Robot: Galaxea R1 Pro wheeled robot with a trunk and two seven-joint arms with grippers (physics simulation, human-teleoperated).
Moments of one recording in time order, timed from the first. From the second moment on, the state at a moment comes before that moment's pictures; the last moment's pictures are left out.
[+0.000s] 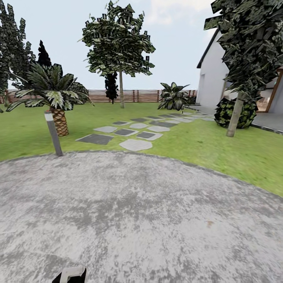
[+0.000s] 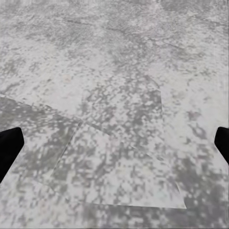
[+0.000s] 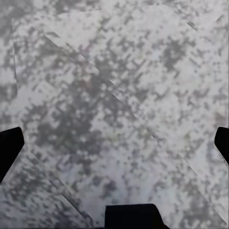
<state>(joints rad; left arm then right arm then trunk) -0.18 0.07 0.12 -0.53 0.00 -0.27 -0.01 -0.01 -0.01 -0.04 -0.51 -0.01 0.00 0.00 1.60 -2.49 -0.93</state>
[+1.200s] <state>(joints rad) -0.18 0.06 0.11 -0.49 0.00 -0.27 -0.01 -0.01 -0.01 -0.04 -0.51 -0.01 0.00 0.00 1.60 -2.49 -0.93</state>
